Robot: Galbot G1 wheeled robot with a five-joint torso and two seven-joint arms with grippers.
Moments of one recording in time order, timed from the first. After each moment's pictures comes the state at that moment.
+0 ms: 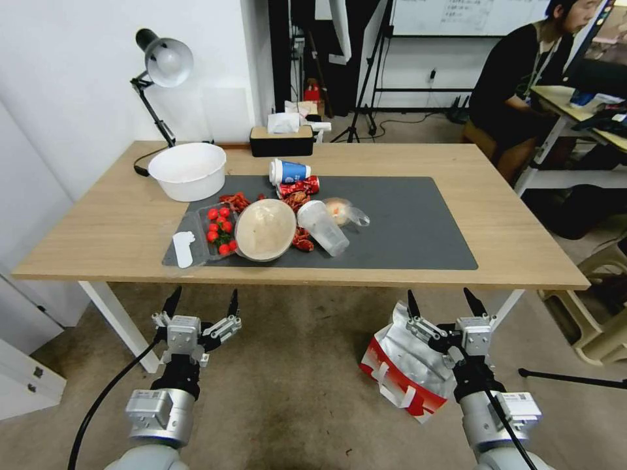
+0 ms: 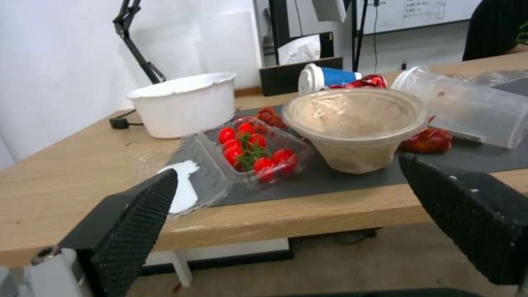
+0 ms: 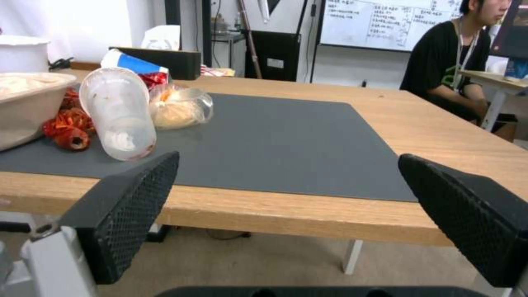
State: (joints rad) left arm 1.80 -1.50 -0.55 -2.30 0.00 0.00 0.00; right arm -1.80 1.50 0.55 2.30 0.00 0.00 0.00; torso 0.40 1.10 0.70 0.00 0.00
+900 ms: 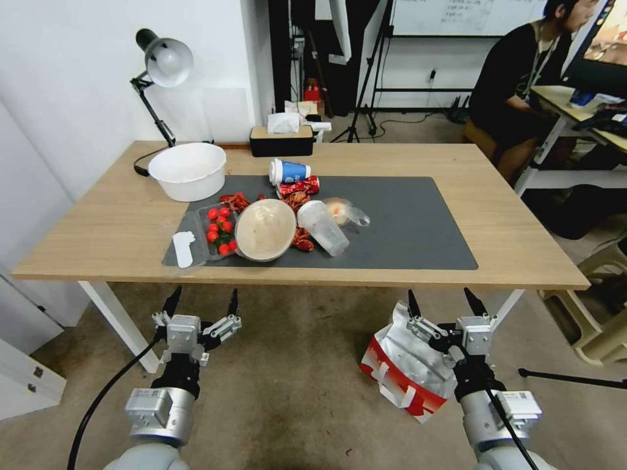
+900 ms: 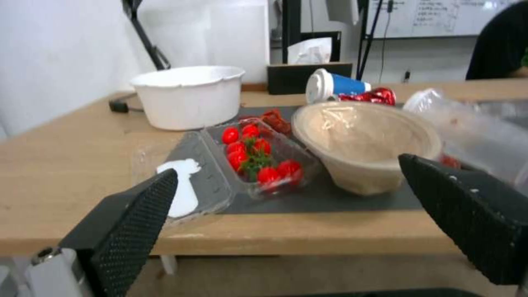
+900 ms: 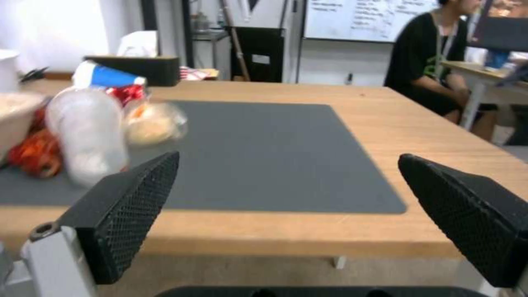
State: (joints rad) left arm 1.73 -1.50 -0.57 -2.35 -0.14 0.16 -0.02; right arm -1.75 1.52 0.61 2.37 0.06 -0.15 0.00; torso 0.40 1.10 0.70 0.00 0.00
